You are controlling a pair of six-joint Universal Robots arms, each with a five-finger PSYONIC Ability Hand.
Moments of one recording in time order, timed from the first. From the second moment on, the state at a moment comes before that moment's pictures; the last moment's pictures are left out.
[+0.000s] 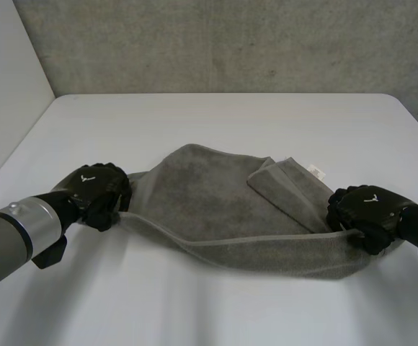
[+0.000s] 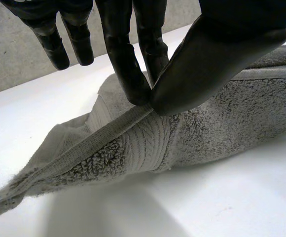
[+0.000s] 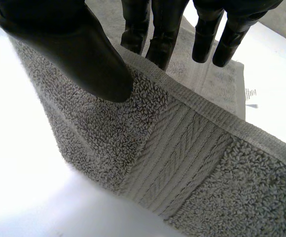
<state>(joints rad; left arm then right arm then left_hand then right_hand) 4.52 -1.73 -1.76 3.02 -1.18 3.36 1.50 -1.31 1.71 0.44 0.91 2.32 1.26 1.31 0.22 0.23 1.14 1.31 1.29 0.18 0.18 1.16</state>
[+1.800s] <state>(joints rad) 4.16 -2.06 -1.54 3.45 -1.25 3.20 1.68 -1.97 1.68 -0.05 0.87 2.92 0.38 0.34 0.22 0.23 0.13 1.31 1.29 0.18 0.18 1.17</state>
